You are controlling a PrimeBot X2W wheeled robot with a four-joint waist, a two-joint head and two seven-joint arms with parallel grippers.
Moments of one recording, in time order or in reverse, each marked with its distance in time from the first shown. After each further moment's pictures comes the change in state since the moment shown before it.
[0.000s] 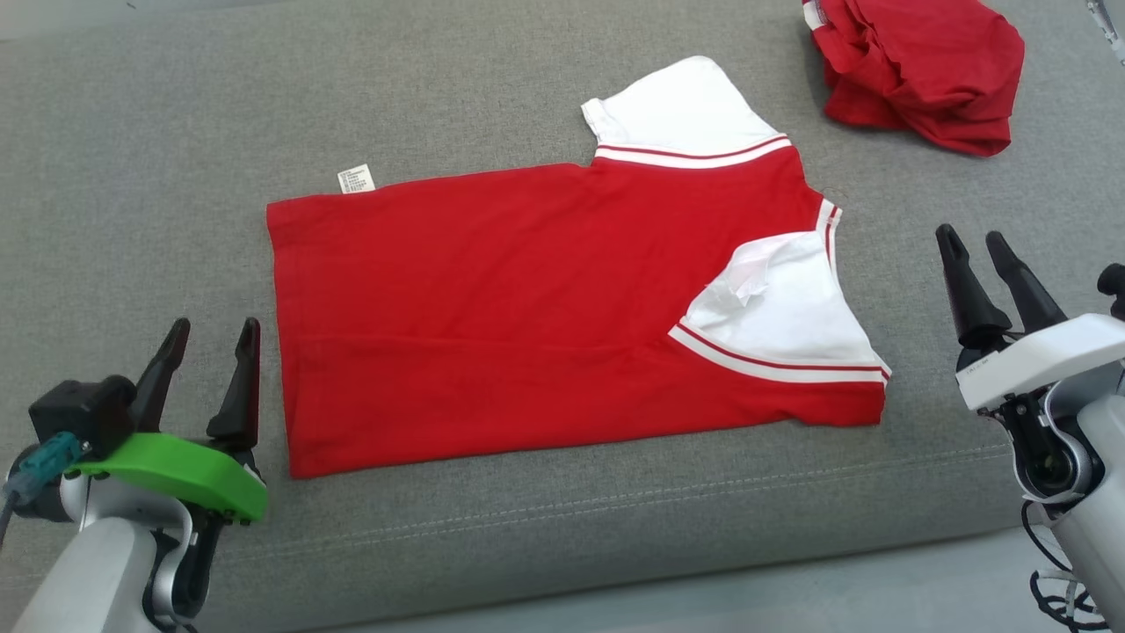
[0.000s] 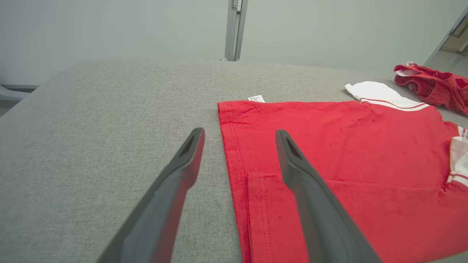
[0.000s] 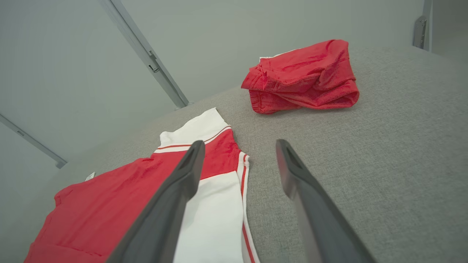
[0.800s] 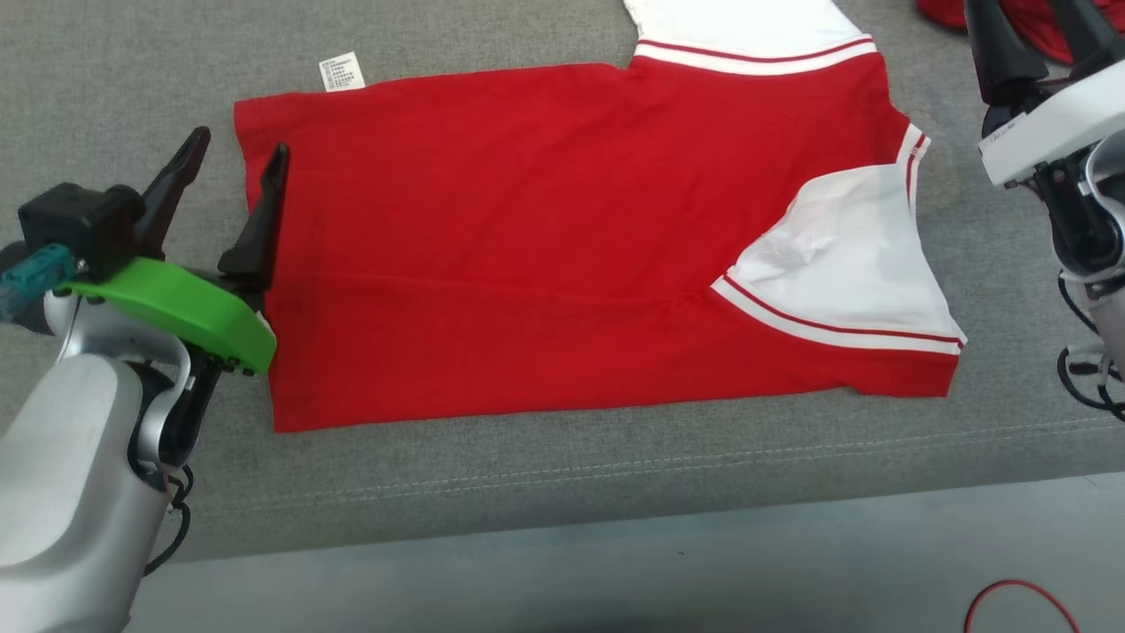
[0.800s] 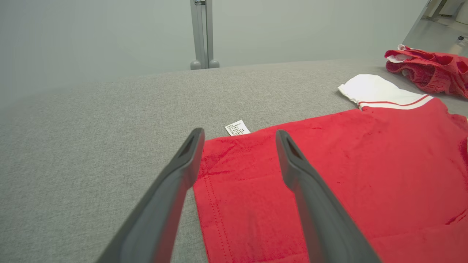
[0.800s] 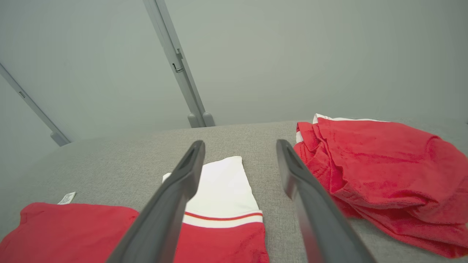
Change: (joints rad) left arm -0.293 0.027 -0.069 -0.091 0.056 -0.026 0.147; right arm -0.413 -0.039 0.061 -0.033 -0.136 -0.037 0.114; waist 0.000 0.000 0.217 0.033
